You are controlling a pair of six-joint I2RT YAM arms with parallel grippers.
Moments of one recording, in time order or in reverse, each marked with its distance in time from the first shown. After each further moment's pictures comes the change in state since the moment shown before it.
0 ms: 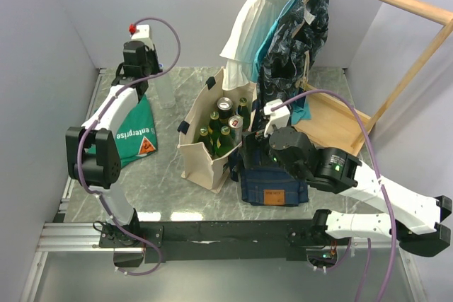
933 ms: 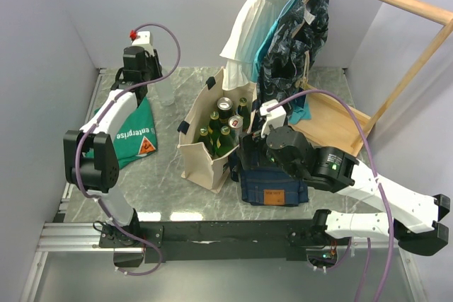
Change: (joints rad) left arm 0.000 -0.048 -0.059 -0.004 0.029 -0.005; right arm 0.000 0.016 0.002 0.003 -0.026 -0.012
